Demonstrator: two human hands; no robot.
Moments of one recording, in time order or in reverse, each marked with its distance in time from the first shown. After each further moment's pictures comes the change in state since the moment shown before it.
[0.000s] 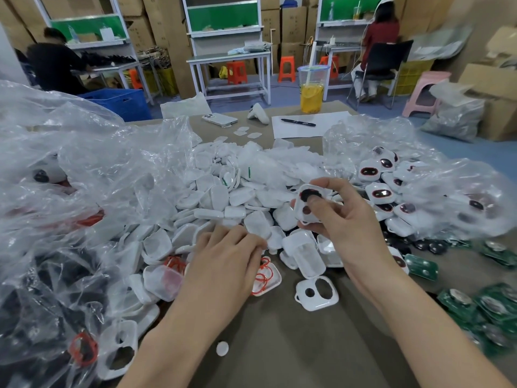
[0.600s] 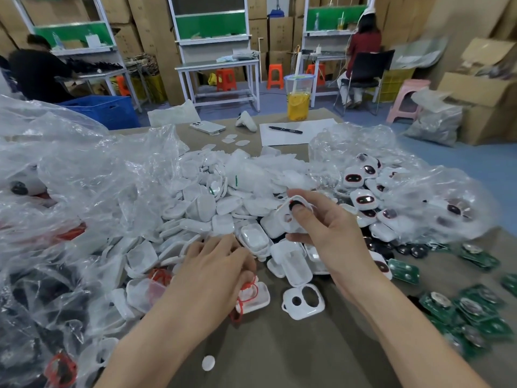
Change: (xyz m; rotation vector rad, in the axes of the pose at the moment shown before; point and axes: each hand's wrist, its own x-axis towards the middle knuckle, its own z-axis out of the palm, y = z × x) left_hand 0.006 -0.008 -0.011 0.053 -0.245 0.076; right_hand 0.001 0.002 -0.002 -0.038 -0.031 0.007
